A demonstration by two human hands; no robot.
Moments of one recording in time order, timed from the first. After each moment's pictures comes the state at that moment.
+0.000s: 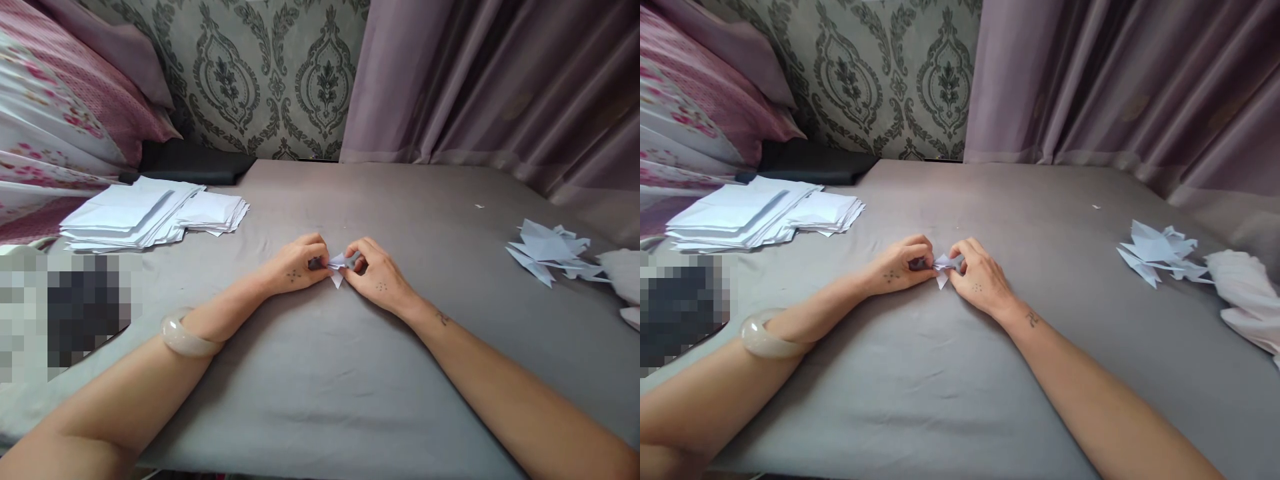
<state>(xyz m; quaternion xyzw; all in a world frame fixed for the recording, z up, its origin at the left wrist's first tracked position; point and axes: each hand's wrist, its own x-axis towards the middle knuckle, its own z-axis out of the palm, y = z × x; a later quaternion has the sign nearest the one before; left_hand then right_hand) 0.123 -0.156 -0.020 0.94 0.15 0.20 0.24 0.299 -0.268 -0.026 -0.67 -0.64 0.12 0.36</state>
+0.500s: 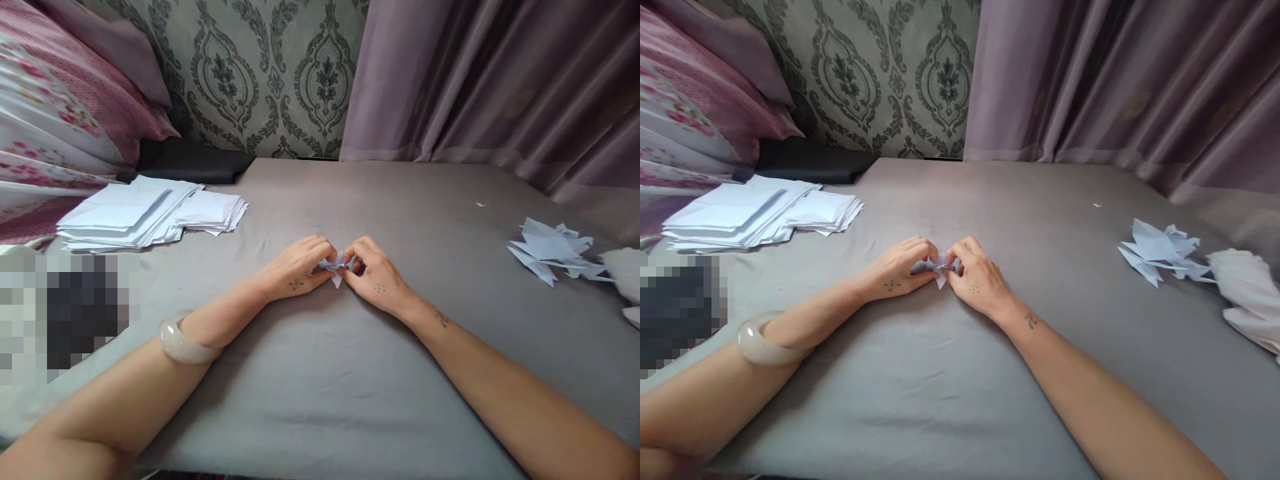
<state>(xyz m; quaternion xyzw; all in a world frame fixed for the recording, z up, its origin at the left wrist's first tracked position) 0.125 -0.163 -0.020 0.96 0.10 0.22 0.15 0.296 -0.268 -0.024 -0.66 -0.65 0.14 0.36</state>
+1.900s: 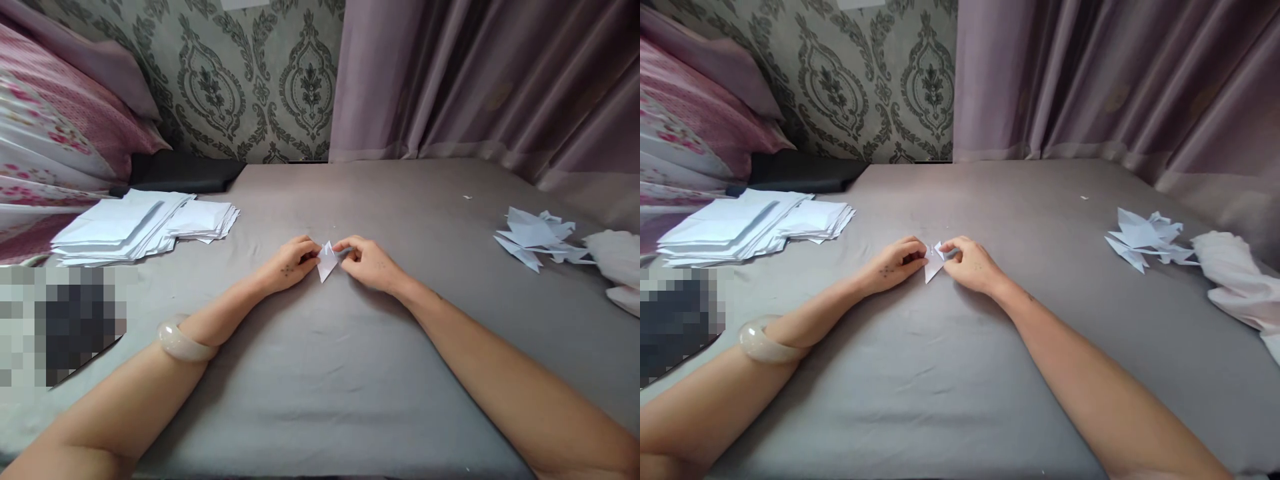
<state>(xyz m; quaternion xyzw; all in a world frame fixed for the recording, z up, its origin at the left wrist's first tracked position) 0.134 -0.153 -0.030 0.92 0.19 0.20 0.27 0.314 -0.257 -0.021 -0.67 -0.58 0.28 0.37</state>
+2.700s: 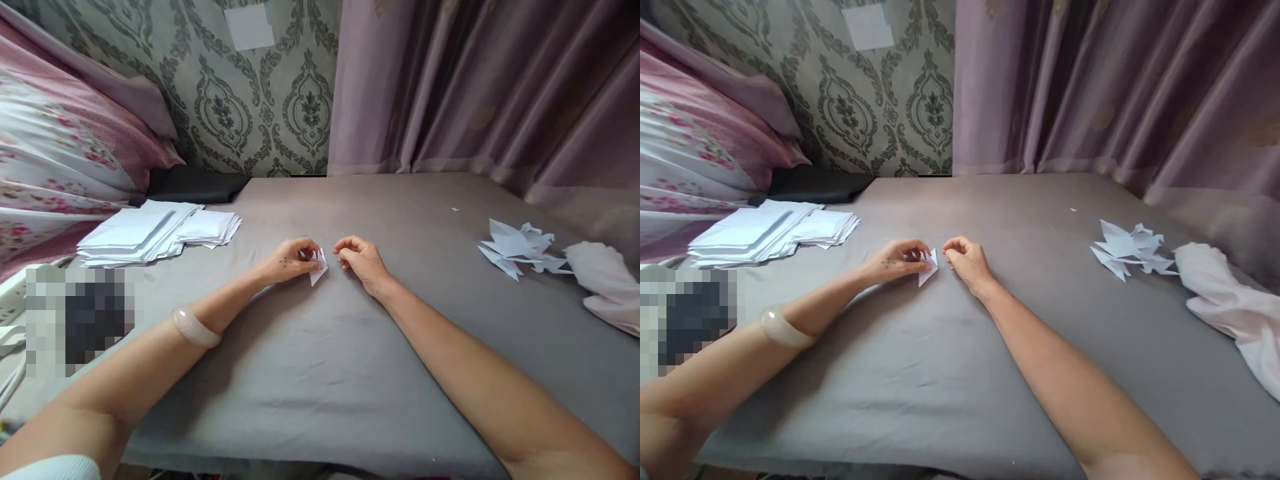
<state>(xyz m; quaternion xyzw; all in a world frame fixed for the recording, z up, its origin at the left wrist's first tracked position) 0.151 -0.156 -0.012 0.86 0.24 0.18 0.41 0.317 -0.251 -0.021 -0.60 -0.39 0.39 0.58</state>
